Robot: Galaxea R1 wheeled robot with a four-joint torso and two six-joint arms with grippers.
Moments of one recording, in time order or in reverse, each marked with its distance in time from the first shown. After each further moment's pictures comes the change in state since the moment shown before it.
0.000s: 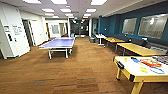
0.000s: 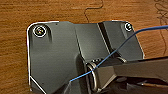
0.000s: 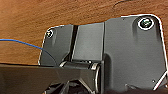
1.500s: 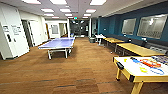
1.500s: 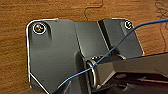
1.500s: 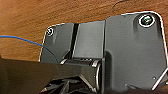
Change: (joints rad) left arm 0.008 0.000 0.000 0.000 0.003 0.000; right arm -0.010 0.006 -0.005 0.000 -0.001 0.000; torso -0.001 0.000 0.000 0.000
